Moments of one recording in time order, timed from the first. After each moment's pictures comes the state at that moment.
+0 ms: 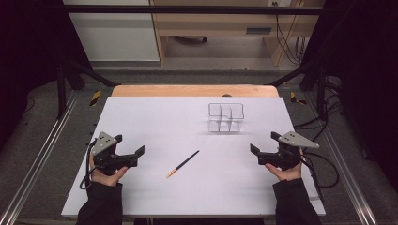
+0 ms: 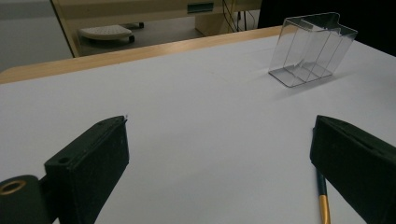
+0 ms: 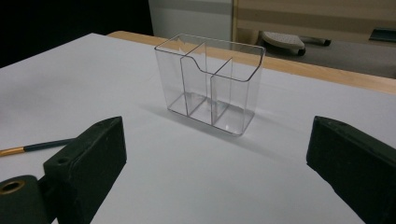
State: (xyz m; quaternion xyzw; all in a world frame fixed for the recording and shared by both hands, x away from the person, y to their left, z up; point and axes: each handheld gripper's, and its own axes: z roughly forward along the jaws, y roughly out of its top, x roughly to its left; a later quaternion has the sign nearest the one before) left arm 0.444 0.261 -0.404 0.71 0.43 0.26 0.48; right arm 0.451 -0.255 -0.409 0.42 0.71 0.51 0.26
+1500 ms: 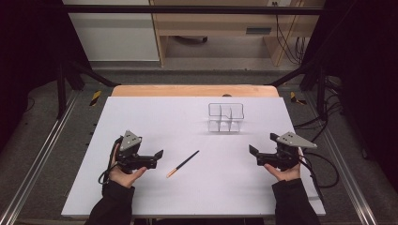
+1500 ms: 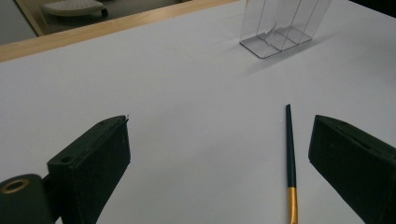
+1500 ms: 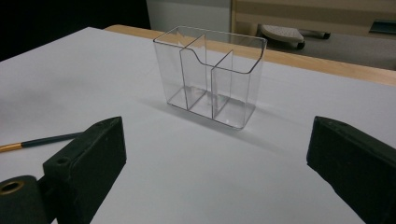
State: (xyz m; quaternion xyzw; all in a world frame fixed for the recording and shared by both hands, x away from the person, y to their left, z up) left arm 0.457 0.209 -0.410 0.77 0.41 0.22 0.43; right arm 0.451 -0.252 -0.412 0.43 0.71 0.50 0.26
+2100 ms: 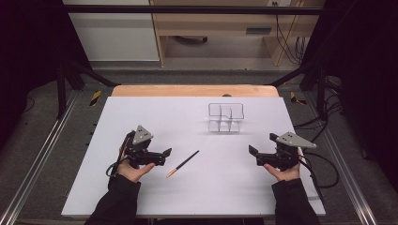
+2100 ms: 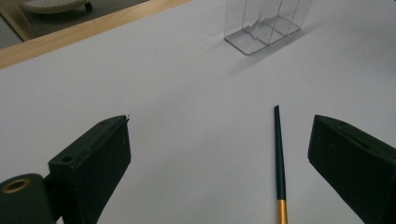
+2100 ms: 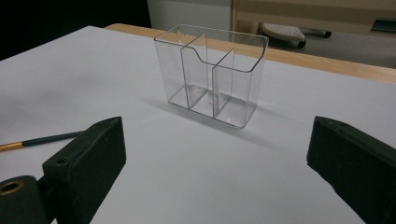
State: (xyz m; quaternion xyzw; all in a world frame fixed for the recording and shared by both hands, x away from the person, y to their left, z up) left arm 0.472 0.184 -0.402 0.80 0.38 0.21 0.41; right arm 0.452 -0.251 -0.412 0.43 0.71 0.49 0.25
